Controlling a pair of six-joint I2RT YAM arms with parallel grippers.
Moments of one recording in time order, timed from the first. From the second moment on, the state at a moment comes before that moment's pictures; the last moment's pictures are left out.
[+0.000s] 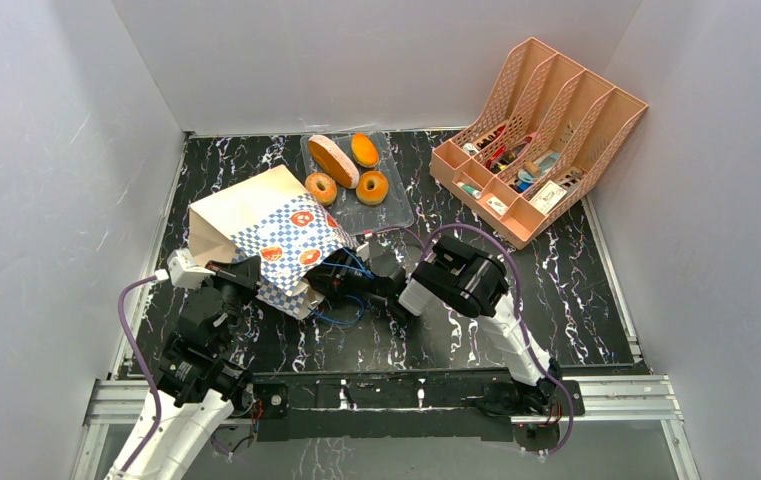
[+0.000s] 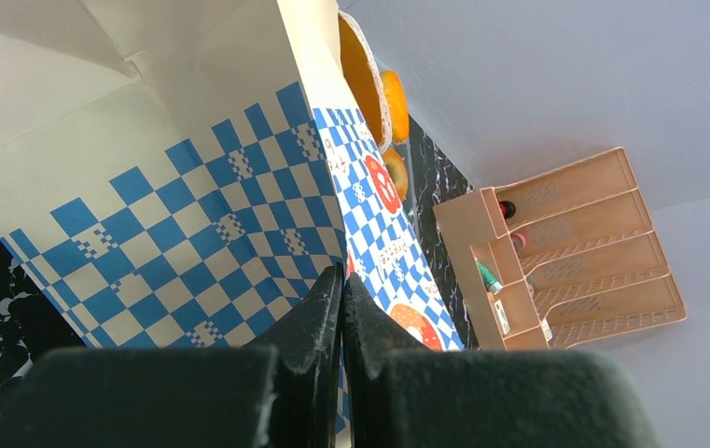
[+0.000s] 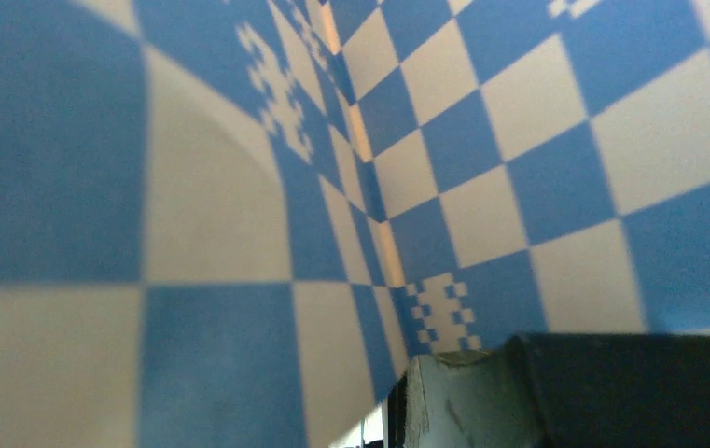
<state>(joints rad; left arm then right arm) -0.44 0.24 0.42 -0.39 -0.44 -0.93 0.90 2.29 0.95 1.35 -0.32 1.73</state>
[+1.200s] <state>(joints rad) -0.44 0.24 0.41 -0.39 -0.43 -0.94 0.89 2.28 0.94 1.34 -0.34 1.70</state>
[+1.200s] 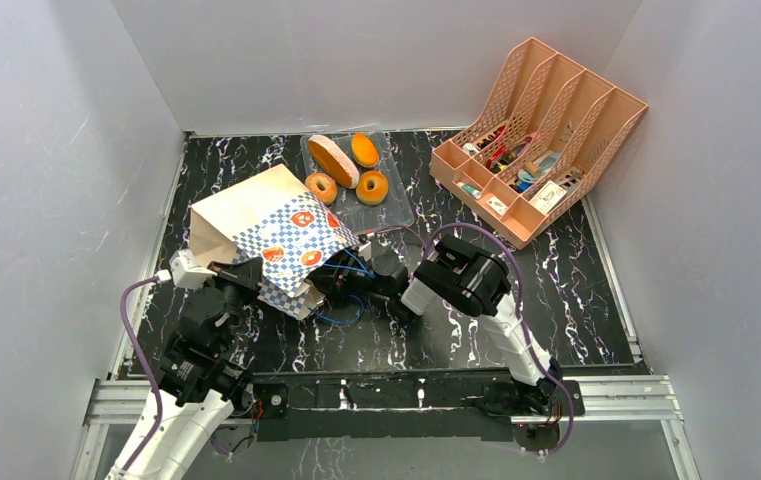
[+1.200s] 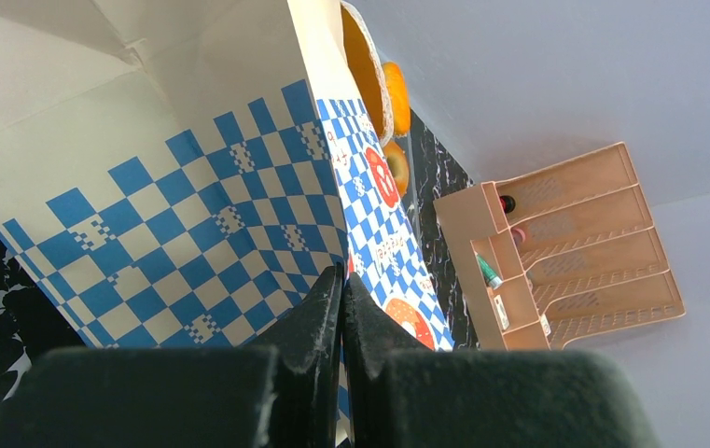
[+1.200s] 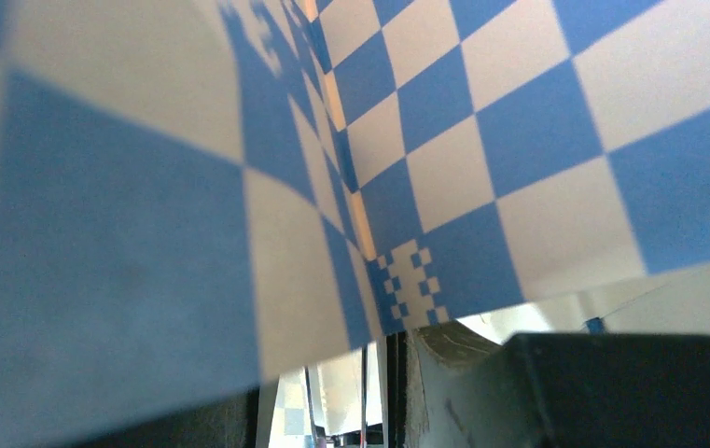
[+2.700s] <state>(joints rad) -0.44 0.22 0.40 -0.39 -0.42 -0.95 0.89 2.28 0.91 1.33 -0.35 1.67</state>
